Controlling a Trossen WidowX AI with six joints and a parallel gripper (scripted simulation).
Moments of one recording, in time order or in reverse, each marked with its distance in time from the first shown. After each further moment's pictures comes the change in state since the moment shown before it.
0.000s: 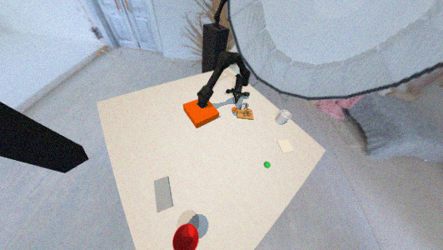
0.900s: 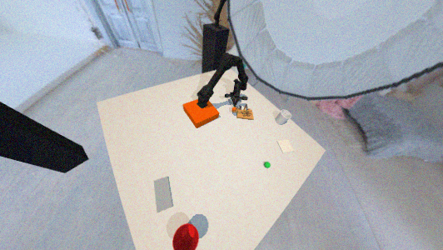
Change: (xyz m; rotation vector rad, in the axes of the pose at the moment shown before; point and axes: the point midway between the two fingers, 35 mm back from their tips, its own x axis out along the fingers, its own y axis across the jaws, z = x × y) arm 0.033 0.002 0.029 -0.001 0.001 0.000
